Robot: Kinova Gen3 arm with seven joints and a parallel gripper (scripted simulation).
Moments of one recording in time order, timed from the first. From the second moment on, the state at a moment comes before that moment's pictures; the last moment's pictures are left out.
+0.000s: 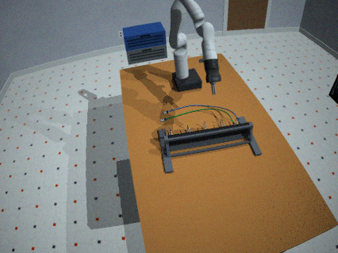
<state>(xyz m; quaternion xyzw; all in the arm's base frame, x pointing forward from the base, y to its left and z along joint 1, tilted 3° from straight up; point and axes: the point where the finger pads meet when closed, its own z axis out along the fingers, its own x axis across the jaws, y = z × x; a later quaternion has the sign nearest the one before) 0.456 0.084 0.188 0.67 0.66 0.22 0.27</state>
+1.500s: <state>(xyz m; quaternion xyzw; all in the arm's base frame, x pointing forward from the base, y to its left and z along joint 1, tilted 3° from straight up) 0.452 -0.007 0.196 0.66 0.66 0.22 0.27</state>
